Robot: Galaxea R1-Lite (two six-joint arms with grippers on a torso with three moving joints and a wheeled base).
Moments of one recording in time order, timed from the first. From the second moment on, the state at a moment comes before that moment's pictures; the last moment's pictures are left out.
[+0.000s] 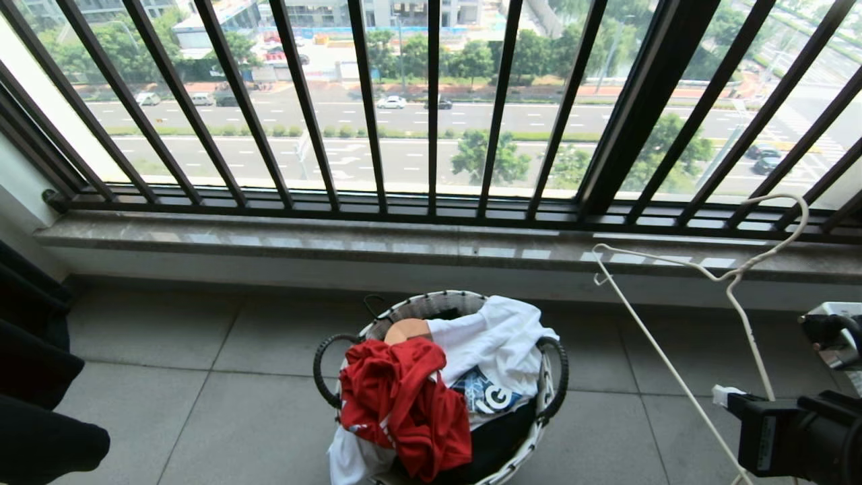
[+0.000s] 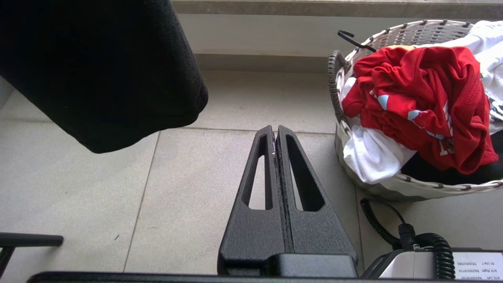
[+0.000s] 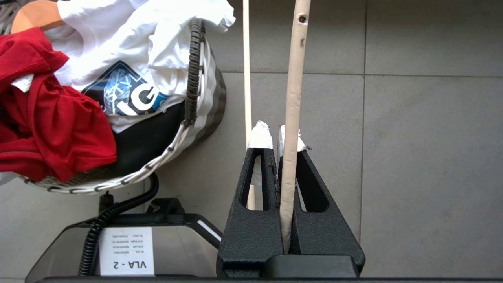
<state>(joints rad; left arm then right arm) 0.00 0.00 0.00 0.01 0.00 0.00 0.63 1.12 -0.52 0.00 -0.54 0.42</state>
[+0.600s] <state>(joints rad) 0.00 0.00 0.00 0.01 0.00 0.00 0.63 1.10 -0.52 0.00 -0.55 0.41</state>
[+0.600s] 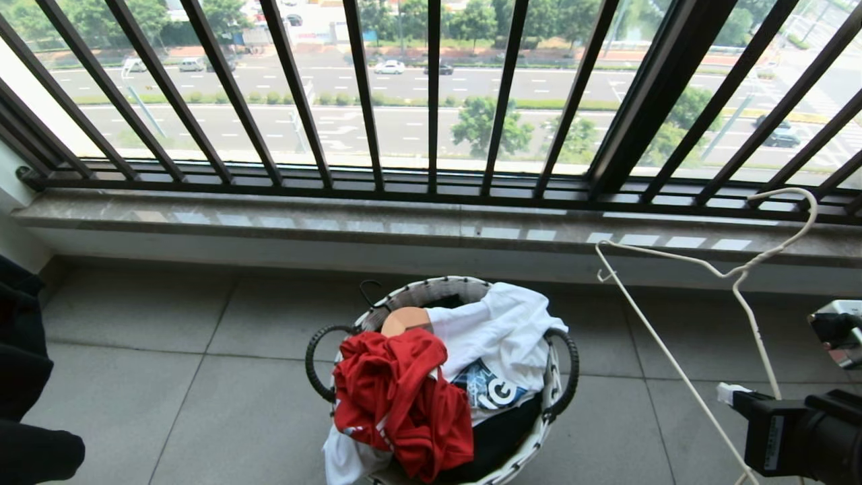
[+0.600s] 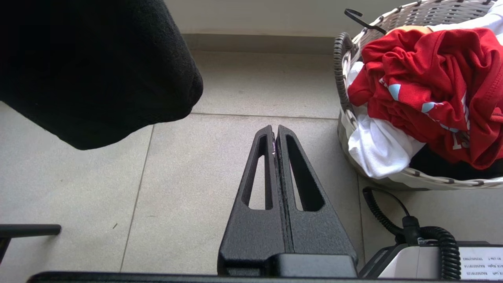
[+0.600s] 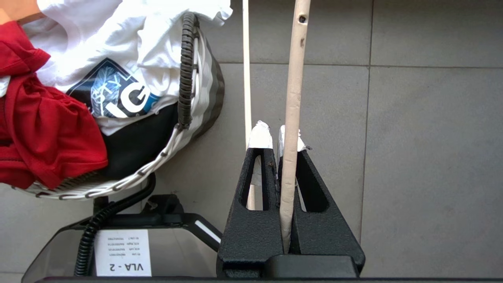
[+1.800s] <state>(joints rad) 0.00 0.17 -0.28 0.02 -0.09 0.03 0.63 1.04 -0.52 -0.01 -0.54 0.40</state>
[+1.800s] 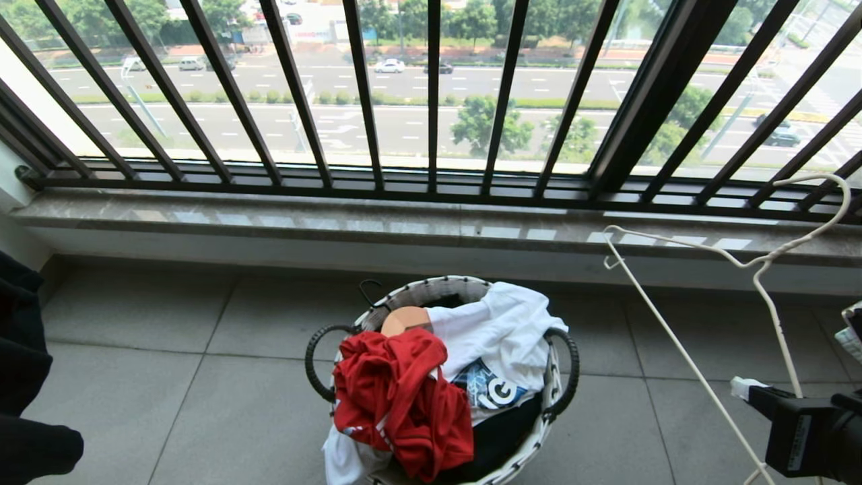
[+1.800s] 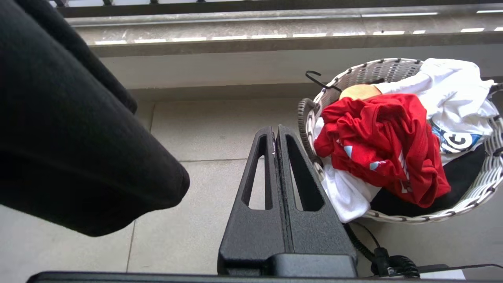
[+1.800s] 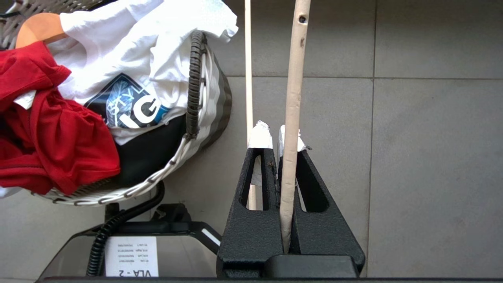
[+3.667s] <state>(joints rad) -0.85 1.66 -0.95 0.14 0.15 0.15 0.61 1.06 -0.54 0.00 -0.55 0.40</state>
